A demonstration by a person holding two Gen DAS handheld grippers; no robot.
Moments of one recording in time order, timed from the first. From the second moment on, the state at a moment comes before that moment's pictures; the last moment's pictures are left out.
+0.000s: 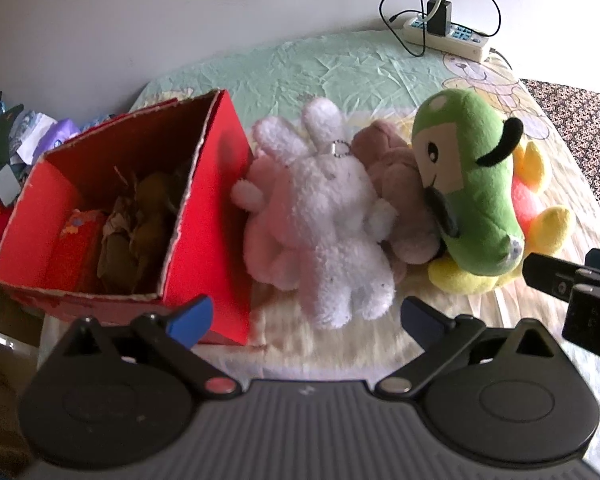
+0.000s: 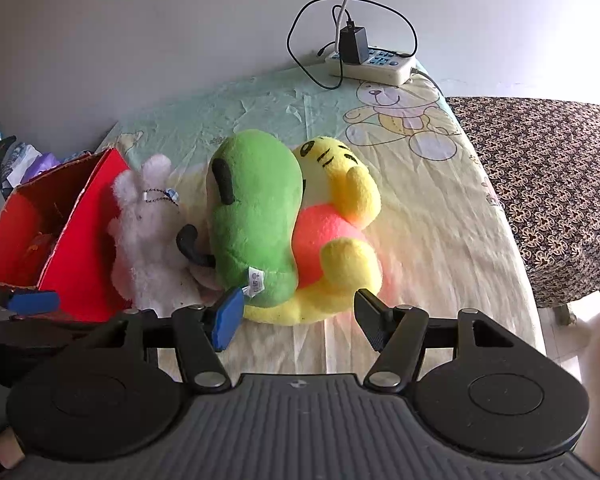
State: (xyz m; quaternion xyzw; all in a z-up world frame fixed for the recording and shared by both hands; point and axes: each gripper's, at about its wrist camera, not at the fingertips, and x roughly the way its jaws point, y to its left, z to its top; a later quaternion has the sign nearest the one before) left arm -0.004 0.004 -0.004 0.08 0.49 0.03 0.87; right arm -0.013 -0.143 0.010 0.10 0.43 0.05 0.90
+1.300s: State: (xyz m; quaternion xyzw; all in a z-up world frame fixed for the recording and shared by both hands) left arm 0.006 0.003 -0.007 0.09 0.49 0.03 0.87; right arm 0.000 -0.135 0.009 0.09 0.43 0.03 0.89
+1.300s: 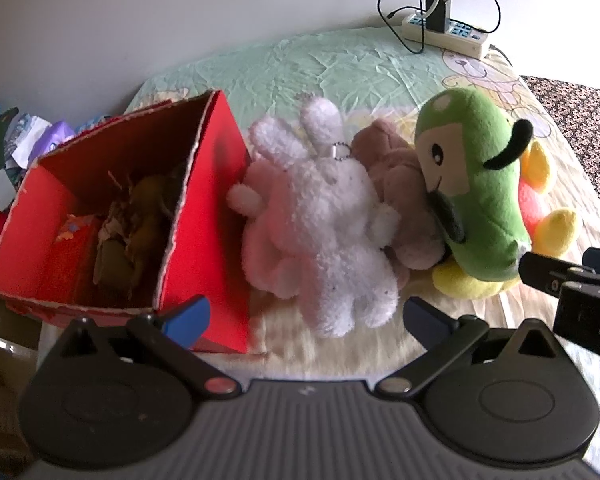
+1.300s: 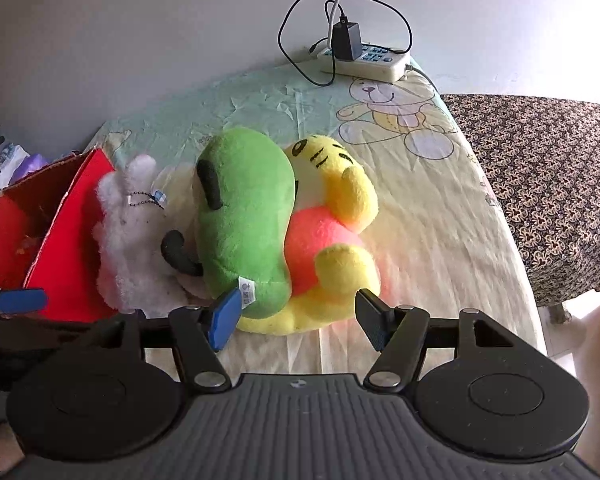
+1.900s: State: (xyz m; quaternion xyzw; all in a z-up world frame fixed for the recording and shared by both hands) left arm 0.029 0.004 0.010 0.08 0.45 -0.04 0.89; right arm 0.027 -0.148 0.030 0.15 0.39 0.06 0.91
